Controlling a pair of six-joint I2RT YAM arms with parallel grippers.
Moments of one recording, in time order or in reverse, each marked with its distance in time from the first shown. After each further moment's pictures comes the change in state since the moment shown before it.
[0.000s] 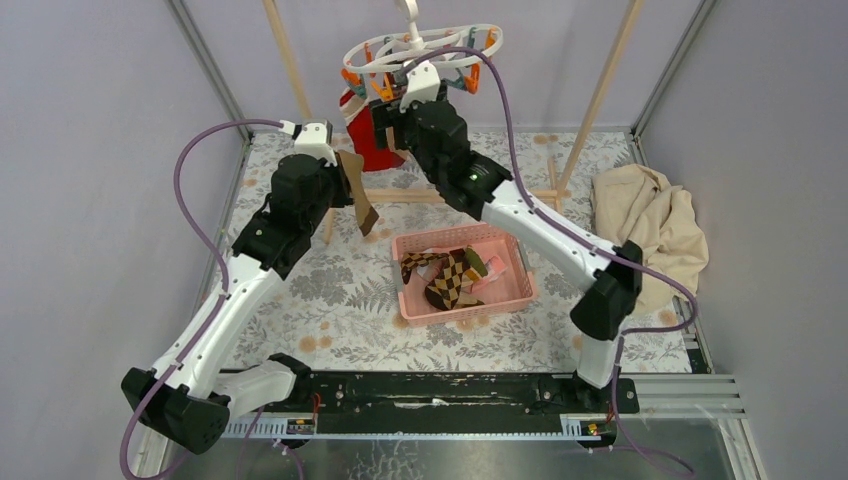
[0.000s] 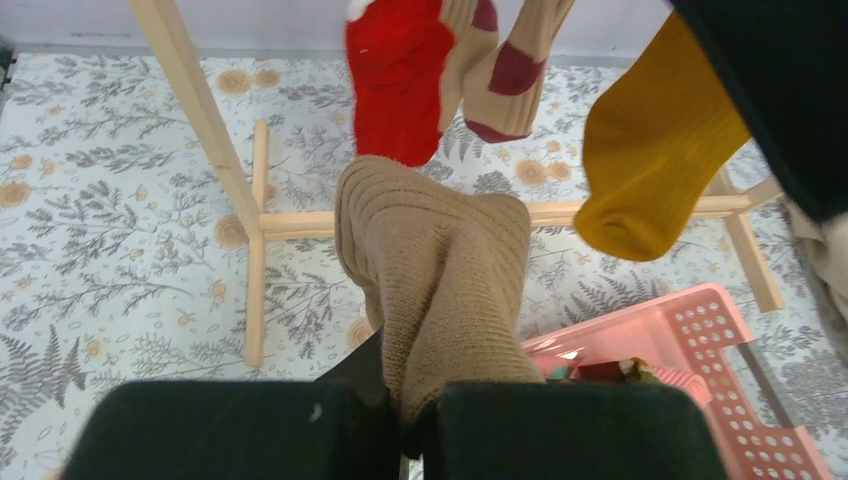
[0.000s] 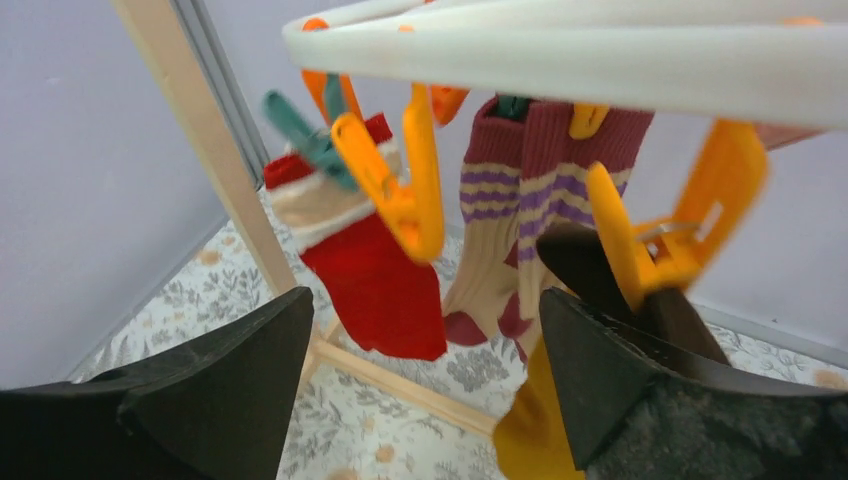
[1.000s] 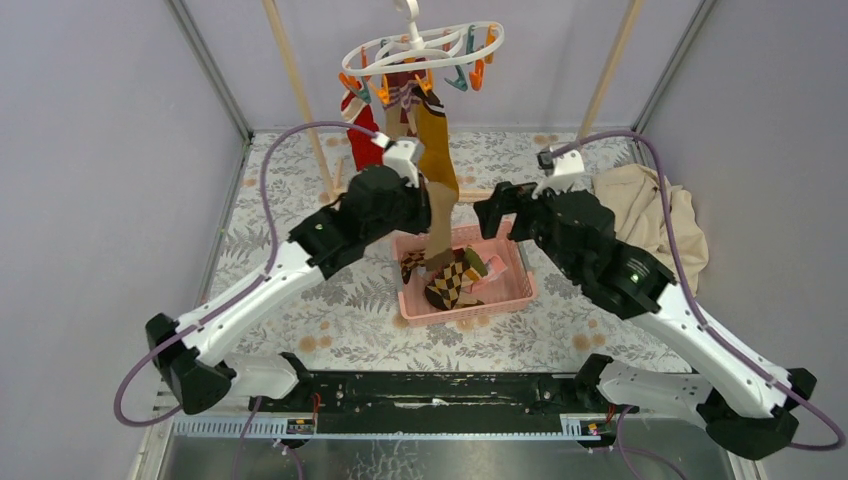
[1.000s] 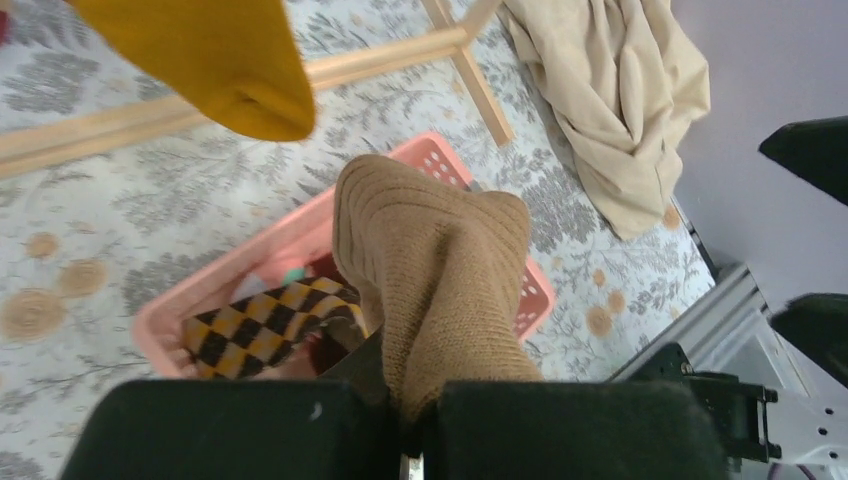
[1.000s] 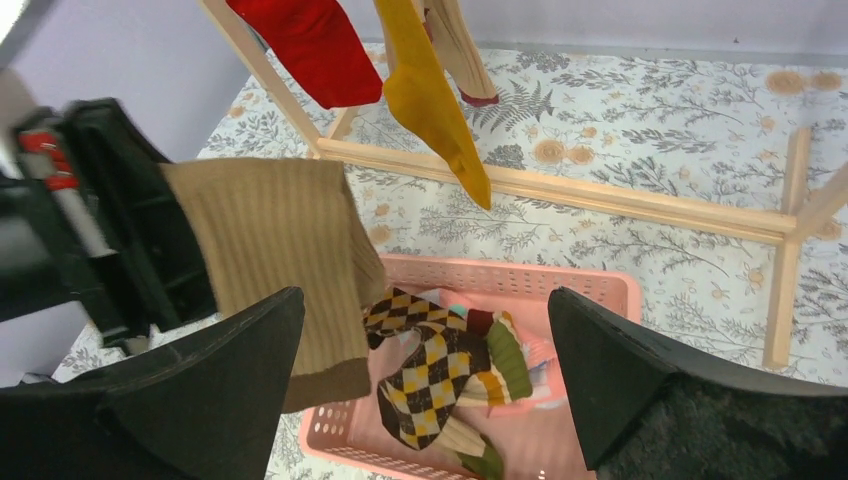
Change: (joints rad) left arm -0.357 0.161 0.135 -0.055 0.153 -0.227; right arm 0.000 -0.890 -0.729 -0.402 -0.031 0.350
